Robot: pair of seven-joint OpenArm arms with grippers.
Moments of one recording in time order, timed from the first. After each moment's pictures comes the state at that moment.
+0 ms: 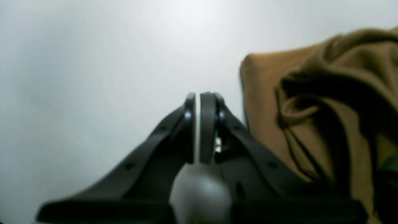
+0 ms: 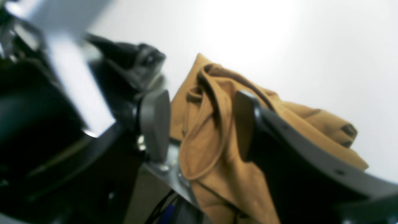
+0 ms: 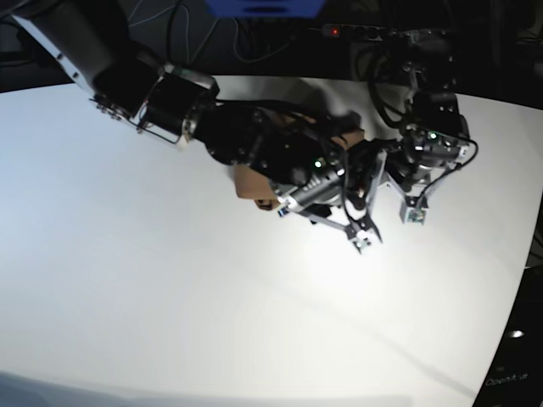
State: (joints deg) left arm 7.3 -0.9 -10.5 102.4 -1.8 -12.9 63.7; right arm 25.3 -0.3 -60.2 94.5 24.4 -30.2 -72.1
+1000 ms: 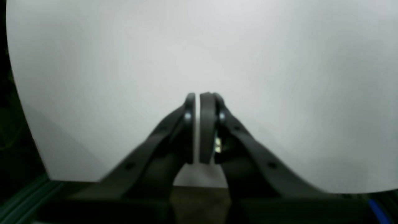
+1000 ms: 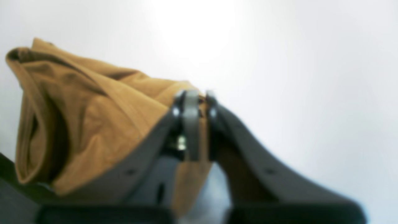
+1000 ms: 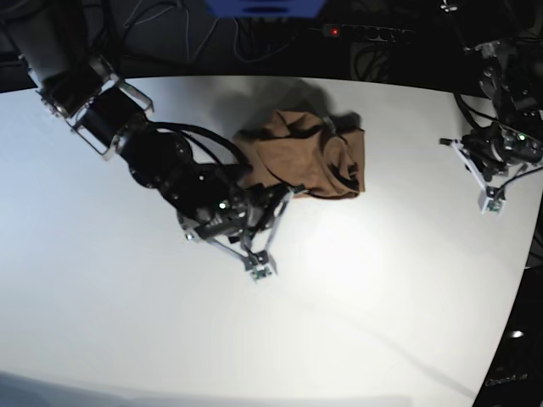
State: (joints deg) left arm 6.5 -17.1 -25.3 96.0 -10.2 -29.0 70.2; right arm 23.7 13.8 -47.8 94.5 25.3 -24.9 -72.6
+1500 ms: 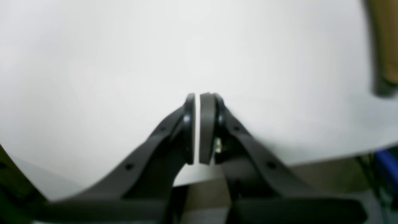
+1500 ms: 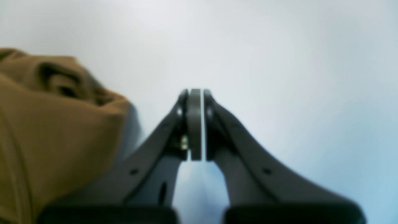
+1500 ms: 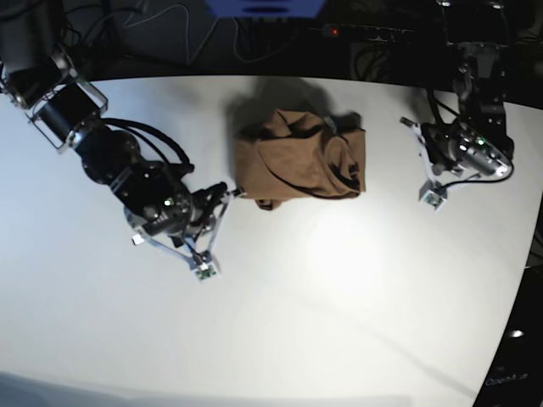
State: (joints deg) left arm 6.4 -17.6 -7.7 101.1 -11.0 -29.3 80.0; right arm 22.0 25.5 -46.2 94.6 25.0 -18.9 -66.1
